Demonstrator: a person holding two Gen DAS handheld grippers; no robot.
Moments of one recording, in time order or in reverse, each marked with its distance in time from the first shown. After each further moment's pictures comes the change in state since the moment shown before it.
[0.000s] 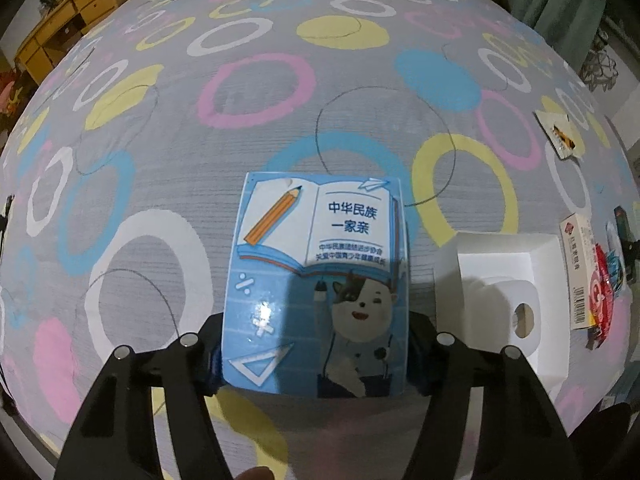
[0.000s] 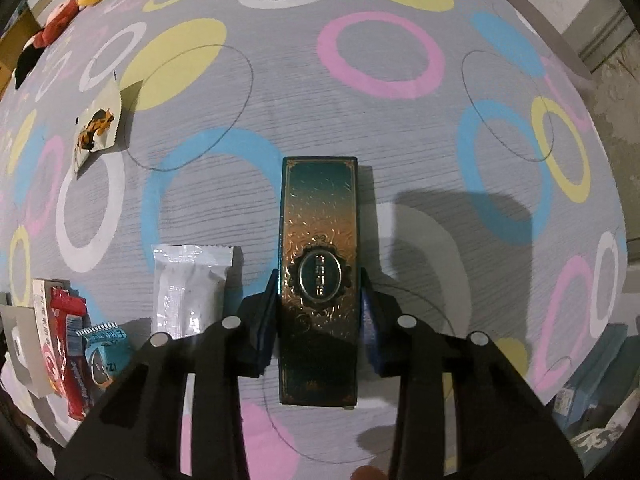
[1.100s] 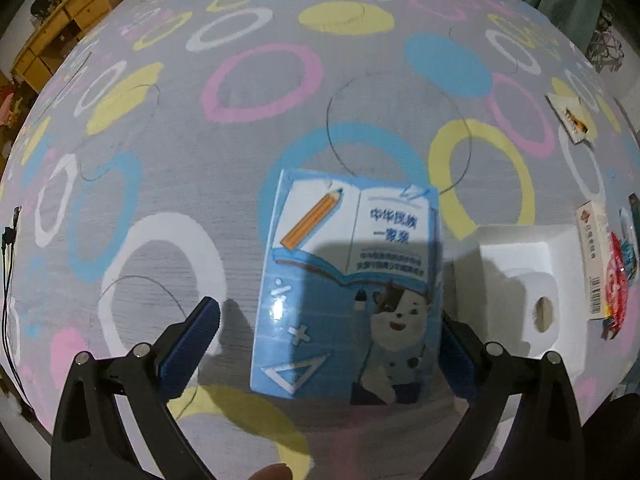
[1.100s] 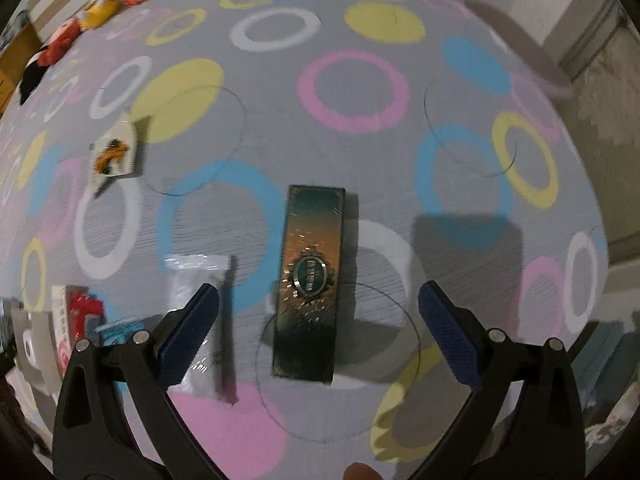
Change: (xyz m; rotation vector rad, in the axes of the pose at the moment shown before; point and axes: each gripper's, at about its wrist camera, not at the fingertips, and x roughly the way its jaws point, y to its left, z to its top) left arm 0.018 0.012 0.018 0.055 0.061 0.060; right arm -0.031 -0.045 0.000 0.035 -0.061 0.002
